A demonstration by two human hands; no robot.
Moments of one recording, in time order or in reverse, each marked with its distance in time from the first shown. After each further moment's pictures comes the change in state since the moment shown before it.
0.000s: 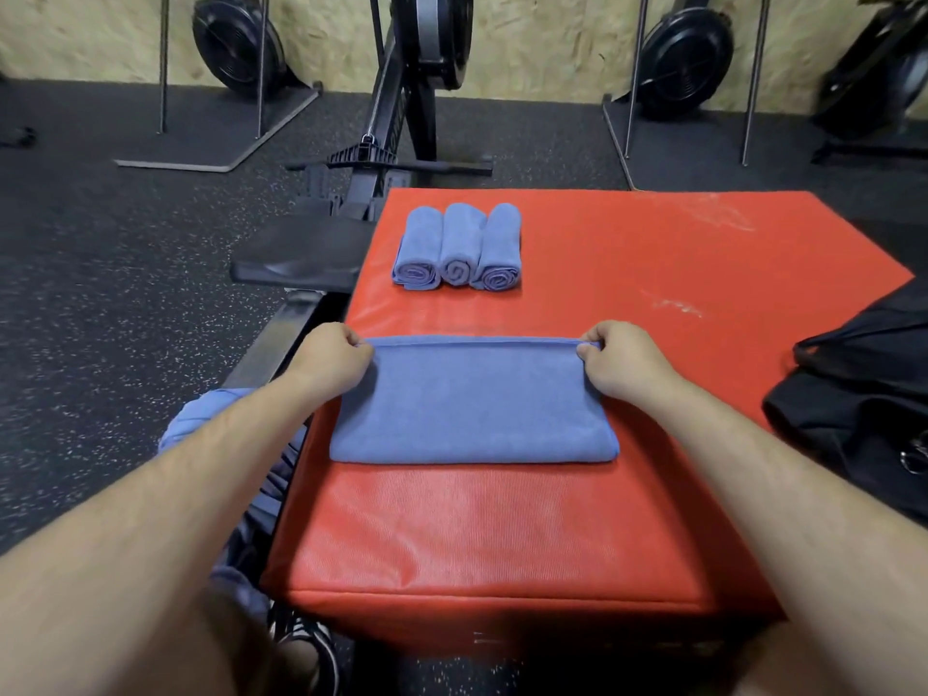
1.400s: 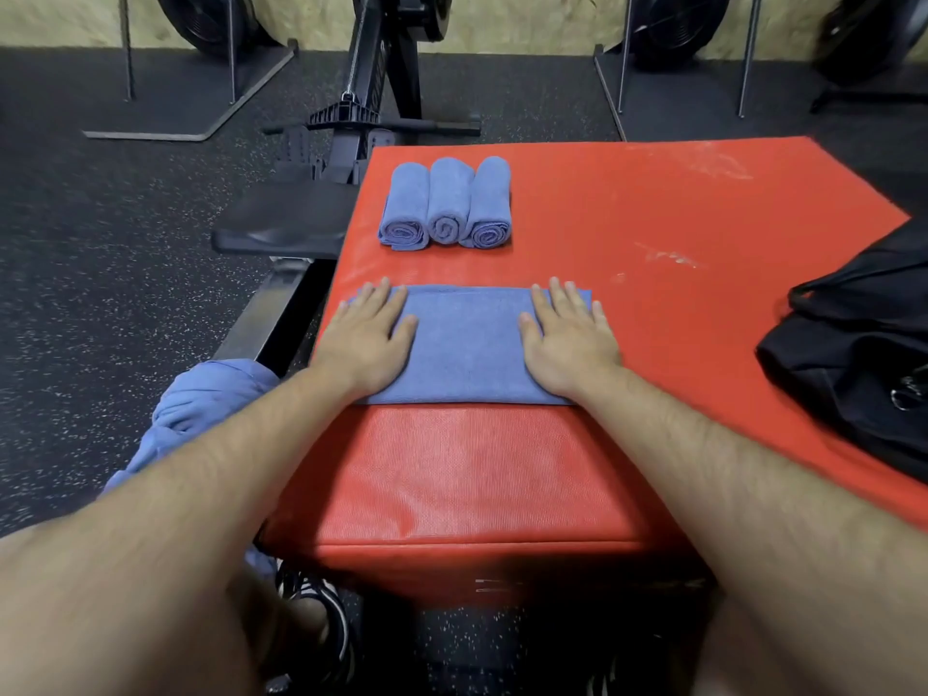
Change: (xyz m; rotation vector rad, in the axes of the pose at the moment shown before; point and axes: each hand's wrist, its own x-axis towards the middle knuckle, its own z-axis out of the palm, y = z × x) left_hand -0.017 0.005 0.044 0.390 -0.151 0.321; right_hand -0.027 -0.019 0.057 -0.348 -0.073 -0.075
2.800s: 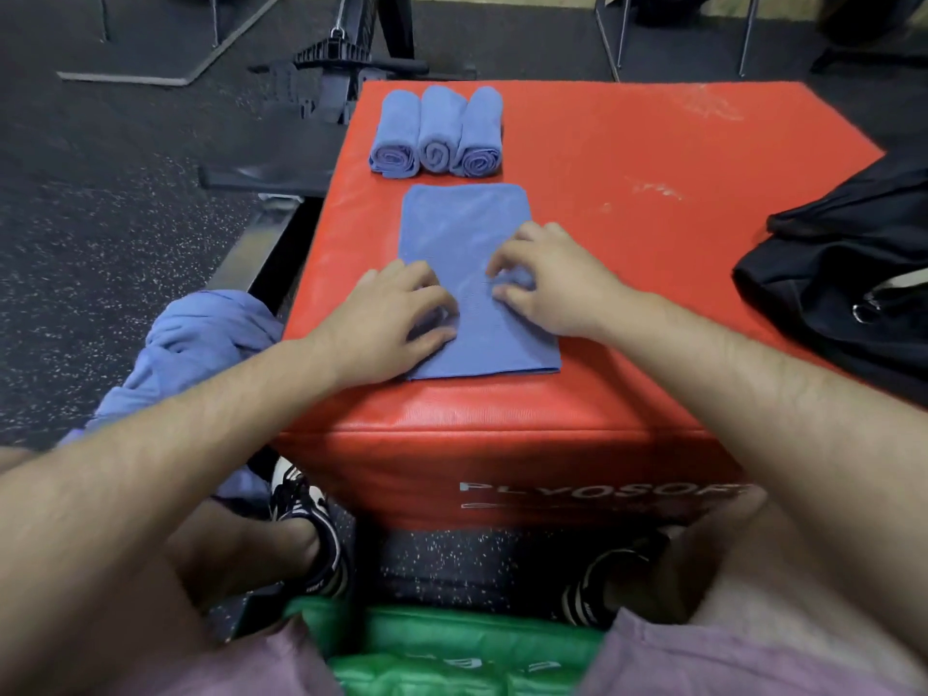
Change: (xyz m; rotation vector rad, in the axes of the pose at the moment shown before) left_hand -0.105 0.044 -0.011 0.046 0.165 0.616; right_hand -0.062 -0.004 -0.039 0.103 0.063 -0.496
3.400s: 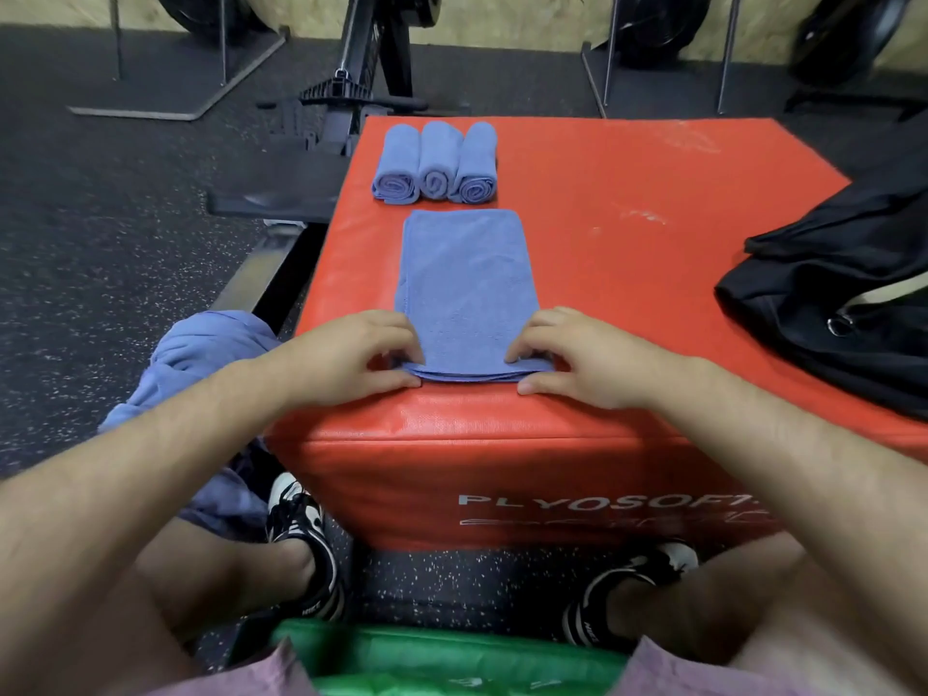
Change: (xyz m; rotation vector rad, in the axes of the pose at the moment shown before) left_hand -0.031 -0.016 -0.019 -0.242 -0.138 0.127; right_hand -0.071 0.005 -0.006 0.109 -0.176 -0.214
